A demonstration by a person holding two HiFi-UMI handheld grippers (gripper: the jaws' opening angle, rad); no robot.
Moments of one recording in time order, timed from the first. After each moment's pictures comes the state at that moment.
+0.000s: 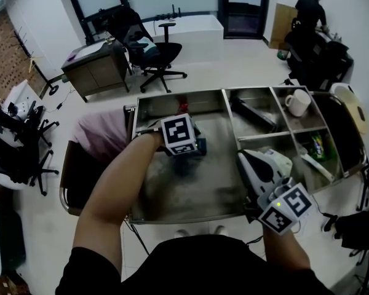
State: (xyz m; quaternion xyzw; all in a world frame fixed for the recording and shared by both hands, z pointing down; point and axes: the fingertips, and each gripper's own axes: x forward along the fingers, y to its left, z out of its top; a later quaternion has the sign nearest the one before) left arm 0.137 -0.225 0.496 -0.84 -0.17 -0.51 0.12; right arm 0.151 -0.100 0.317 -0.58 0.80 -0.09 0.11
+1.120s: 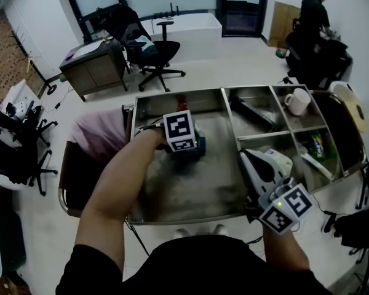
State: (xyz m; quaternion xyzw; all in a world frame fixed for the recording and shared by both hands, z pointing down) left arm 0.135 -0.229 0.517 -0.82 -0.20 -0.53 0.10; right arm 0.157 -0.102 0.323 -0.59 0.80 -0.10 0.11
